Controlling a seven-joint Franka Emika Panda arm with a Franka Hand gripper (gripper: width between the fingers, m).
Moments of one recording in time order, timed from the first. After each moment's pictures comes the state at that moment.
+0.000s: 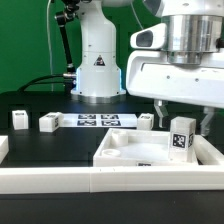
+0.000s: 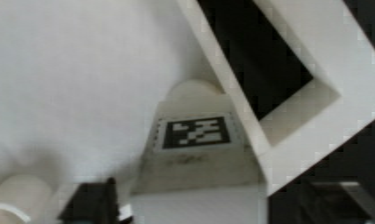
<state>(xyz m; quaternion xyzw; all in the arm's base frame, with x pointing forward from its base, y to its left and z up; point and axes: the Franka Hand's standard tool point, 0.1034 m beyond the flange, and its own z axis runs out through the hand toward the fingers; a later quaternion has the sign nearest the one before) 0.624 0.094 0.078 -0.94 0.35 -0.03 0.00</state>
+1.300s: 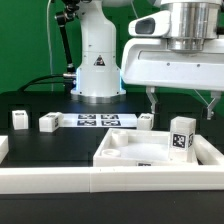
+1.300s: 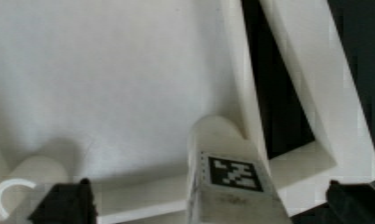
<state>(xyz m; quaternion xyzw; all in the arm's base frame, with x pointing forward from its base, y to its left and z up) 0.593 0.094 0.093 -0.97 0.22 -0.03 0.00</state>
